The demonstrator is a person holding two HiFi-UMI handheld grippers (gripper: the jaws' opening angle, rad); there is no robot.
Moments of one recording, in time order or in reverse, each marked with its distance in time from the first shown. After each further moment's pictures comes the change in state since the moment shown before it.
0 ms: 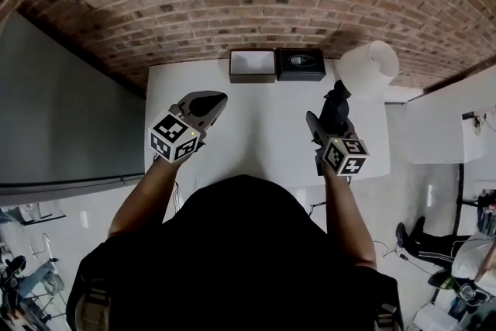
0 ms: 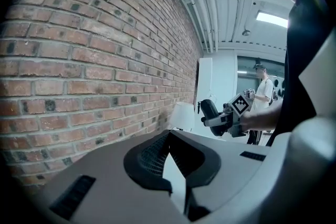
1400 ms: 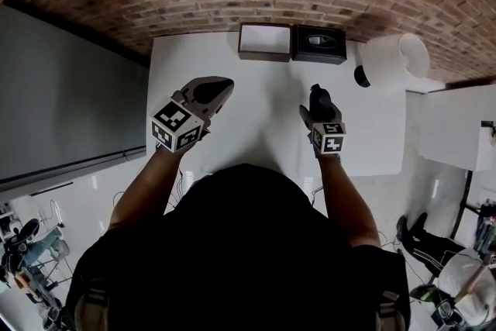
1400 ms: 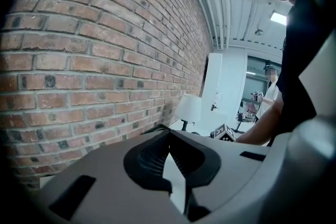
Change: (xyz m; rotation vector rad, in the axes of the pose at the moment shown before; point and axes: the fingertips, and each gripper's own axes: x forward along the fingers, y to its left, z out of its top) left arm 0.037 0.024 -0.037 -0.104 0.077 0.042; right arm 0.114 -0.050 -0.176 -0.128 0.294 0.055
